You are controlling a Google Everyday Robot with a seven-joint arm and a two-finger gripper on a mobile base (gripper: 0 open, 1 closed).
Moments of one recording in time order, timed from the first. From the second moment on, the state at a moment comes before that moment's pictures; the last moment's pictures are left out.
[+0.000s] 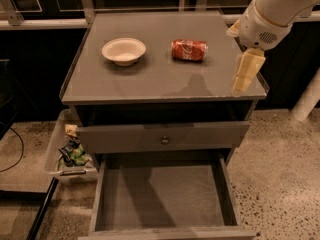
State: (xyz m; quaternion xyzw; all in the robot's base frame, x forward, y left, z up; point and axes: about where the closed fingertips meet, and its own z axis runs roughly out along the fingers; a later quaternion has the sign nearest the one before) arm 0.578 -0.201 0.936 -0.64 0.74 -0.01 0.20
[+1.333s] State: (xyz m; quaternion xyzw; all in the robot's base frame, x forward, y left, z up) arm 0.608 -0.194 0.907 -0.62 0.74 0.03 0.27
